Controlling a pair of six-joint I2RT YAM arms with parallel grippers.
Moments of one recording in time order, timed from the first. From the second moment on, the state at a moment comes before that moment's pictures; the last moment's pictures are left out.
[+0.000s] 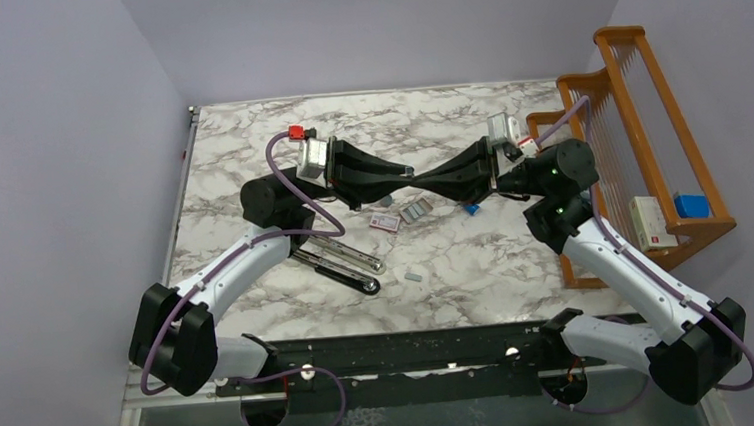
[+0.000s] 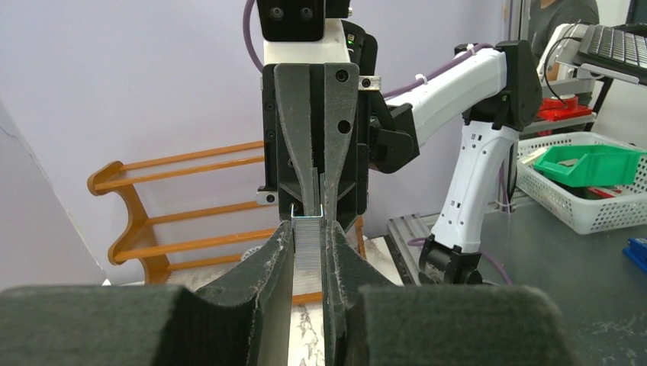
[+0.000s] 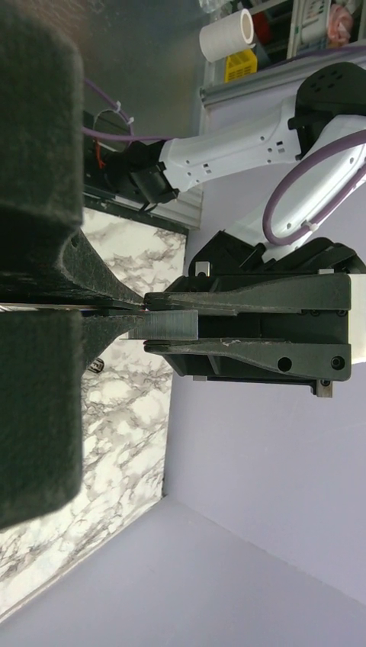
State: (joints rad) left arm -0.56 1.33 0.92 1.29 1.00 -0.59; right arm 0.52 1.07 0.93 0.60 -0.99 0.17
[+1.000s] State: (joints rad) left arm -0.59 1.30 1.10 0.28 0.99 0.22; right arm 0.52 0.69 0.93 0.23 -0.12 0.15
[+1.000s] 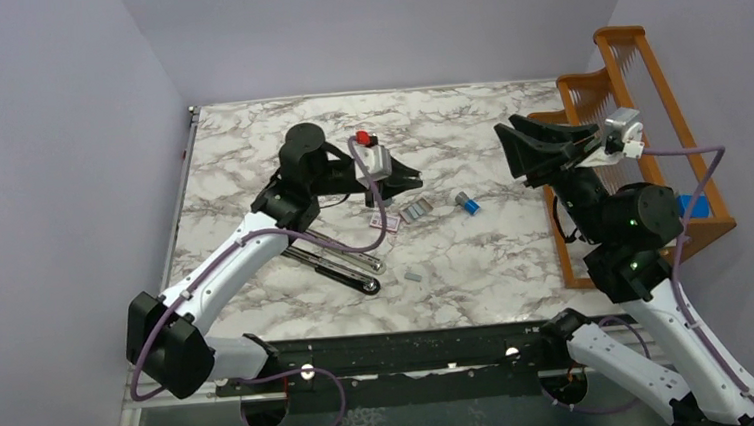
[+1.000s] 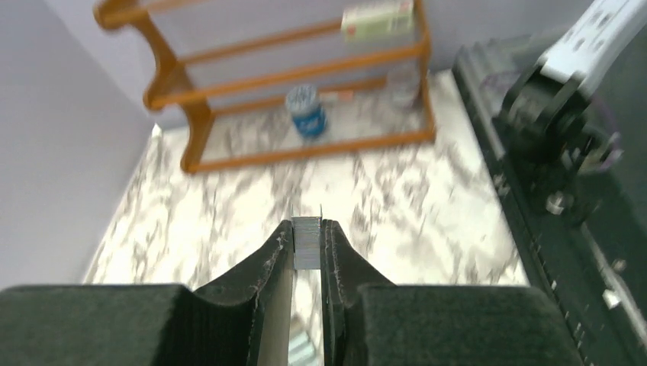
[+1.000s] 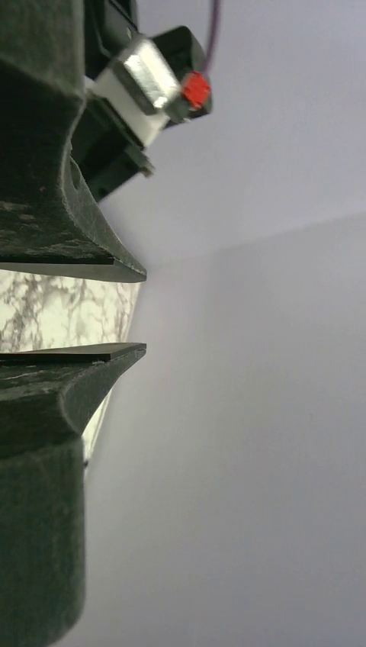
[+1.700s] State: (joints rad) left arm -0.91 1.69 1.23 -0.56 0.42 0.88; right arm 0.52 0.64 0.93 0.16 0.18 0.12
